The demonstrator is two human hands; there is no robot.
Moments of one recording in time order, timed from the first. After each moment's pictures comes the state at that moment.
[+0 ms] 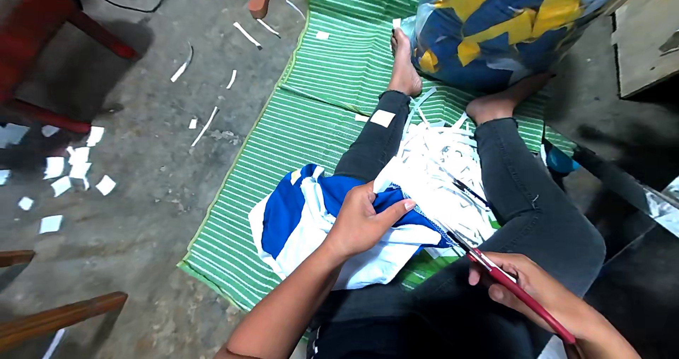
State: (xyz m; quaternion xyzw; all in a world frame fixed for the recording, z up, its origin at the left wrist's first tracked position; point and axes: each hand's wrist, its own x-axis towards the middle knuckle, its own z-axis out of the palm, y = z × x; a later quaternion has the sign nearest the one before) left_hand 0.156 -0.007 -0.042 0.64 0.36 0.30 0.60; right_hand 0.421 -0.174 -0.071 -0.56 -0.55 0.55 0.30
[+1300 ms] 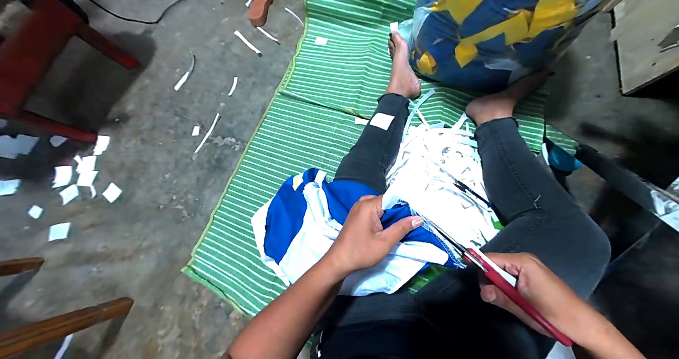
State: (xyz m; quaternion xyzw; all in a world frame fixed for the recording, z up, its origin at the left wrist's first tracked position) left_hand 0.154 -0.015 -0.045 0.70 0.33 0.26 0.58; right_hand 0.410 -0.170 -0.059 -0.63 -0.60 0.42 0.27
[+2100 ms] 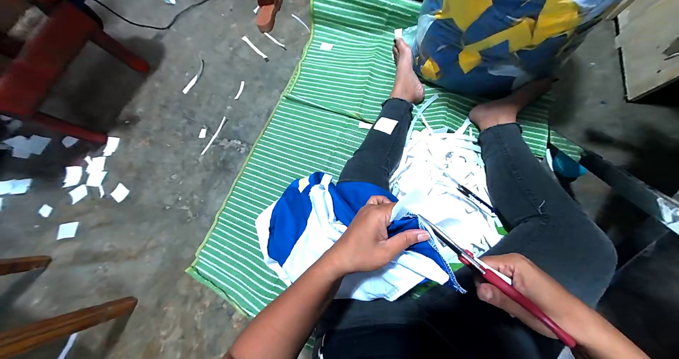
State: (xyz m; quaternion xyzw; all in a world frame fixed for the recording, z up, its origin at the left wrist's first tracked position) left_hand 0.149 -0.007 -0.051 0.77 0.22 0.25 0.54; right_hand 0.404 -0.157 -0.056 -0.56 -0.56 0.53 0.29
